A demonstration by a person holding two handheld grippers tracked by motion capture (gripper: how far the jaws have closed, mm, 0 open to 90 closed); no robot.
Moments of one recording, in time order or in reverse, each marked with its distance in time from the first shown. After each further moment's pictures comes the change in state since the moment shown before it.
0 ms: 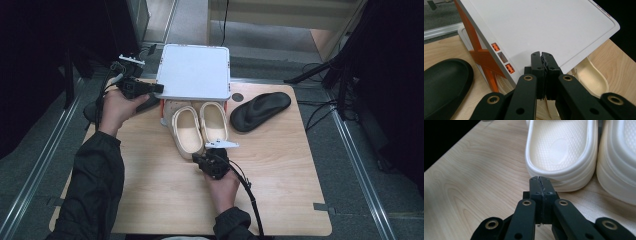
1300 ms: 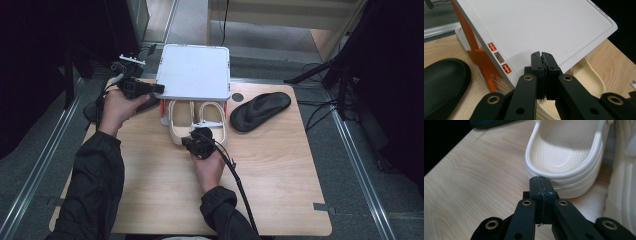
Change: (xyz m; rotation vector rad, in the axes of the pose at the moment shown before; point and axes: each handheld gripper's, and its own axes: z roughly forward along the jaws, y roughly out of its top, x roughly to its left) left arm -0.001 0.000 0.001 0.001 -0.010 -0.005; right arm 0.005 0.052 0.046 0.033 -0.033 0.014
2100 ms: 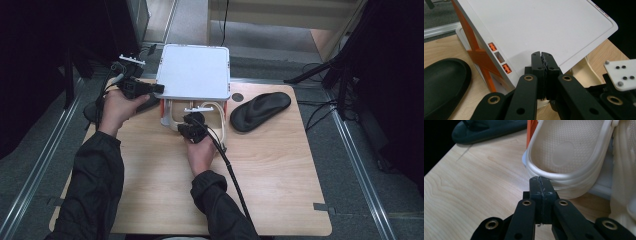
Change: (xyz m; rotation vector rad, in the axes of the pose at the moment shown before) left arm 0.000 0.000 0.000 -0.001 0.000 -0.002; right arm -0.005 0.039 0.036 0.004 -0.068 0.037
